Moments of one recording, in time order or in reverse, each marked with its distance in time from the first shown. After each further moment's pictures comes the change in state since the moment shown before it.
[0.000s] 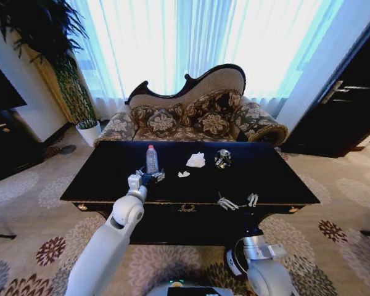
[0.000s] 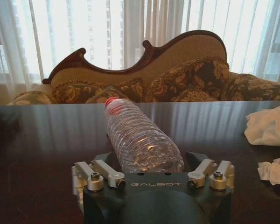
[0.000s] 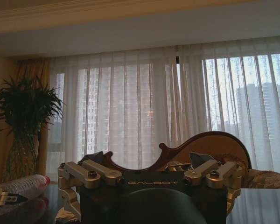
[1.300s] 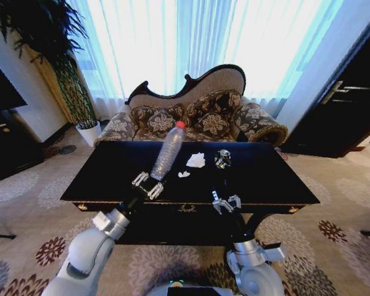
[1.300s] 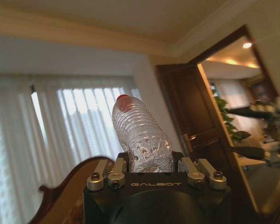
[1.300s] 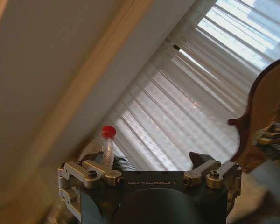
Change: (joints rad) left arm 0.425 0.011 -0.320 -0.310 0.283 -0.662 0.833; right arm 0.003 -0.047 -0.128 0.086 0.793 0.021 -0.339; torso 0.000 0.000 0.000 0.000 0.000
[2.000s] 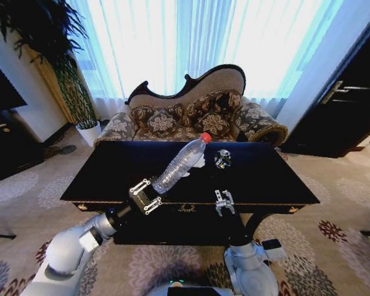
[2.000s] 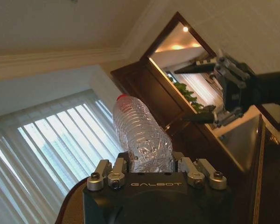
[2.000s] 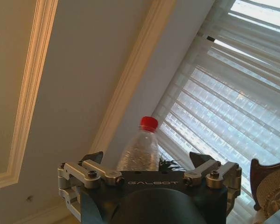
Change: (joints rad) left arm 0.016 0.098 -0.113 -0.022 0.120 -0.163 0.138; right arm 0.046 -0.009 -0.061 -0.004 0.096 -0.018 -0.184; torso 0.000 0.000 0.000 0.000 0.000
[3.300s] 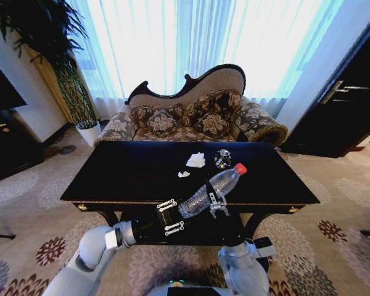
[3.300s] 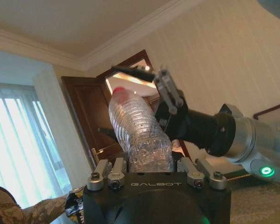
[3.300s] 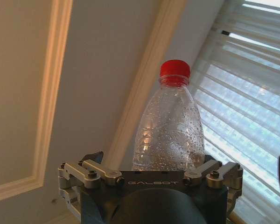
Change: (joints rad) left arm -0.065 0.007 0.230 0.100 -0.196 0.079 0.207; right arm 0.046 0.021 -0.068 -0.037 0.010 0.000 -0.084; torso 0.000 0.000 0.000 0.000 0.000
